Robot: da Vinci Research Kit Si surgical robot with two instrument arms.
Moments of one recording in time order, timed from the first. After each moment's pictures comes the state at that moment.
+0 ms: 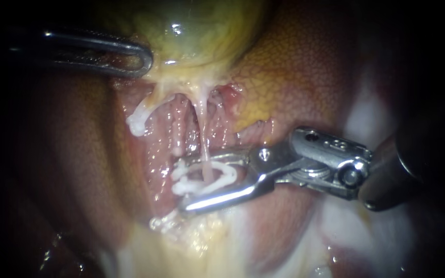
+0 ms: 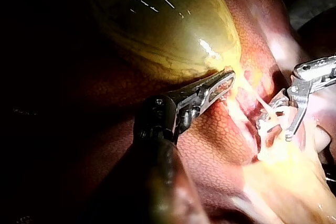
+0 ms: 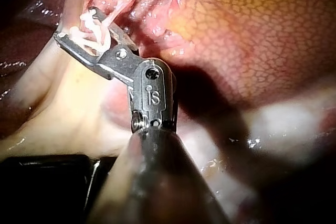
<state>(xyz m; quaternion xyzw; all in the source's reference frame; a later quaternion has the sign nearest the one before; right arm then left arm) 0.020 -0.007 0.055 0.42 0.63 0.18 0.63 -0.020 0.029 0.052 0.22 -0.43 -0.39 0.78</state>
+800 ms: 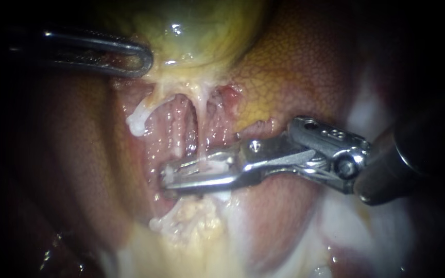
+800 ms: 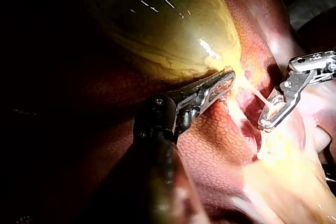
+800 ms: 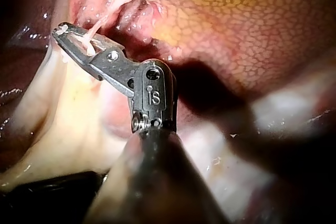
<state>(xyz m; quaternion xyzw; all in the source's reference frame) 0.020 -0.005 0.056 0.45 0.60 0.24 0.62 -0.020 0.029 0.052 0.22 -0.43 -0.39 0.78</state>
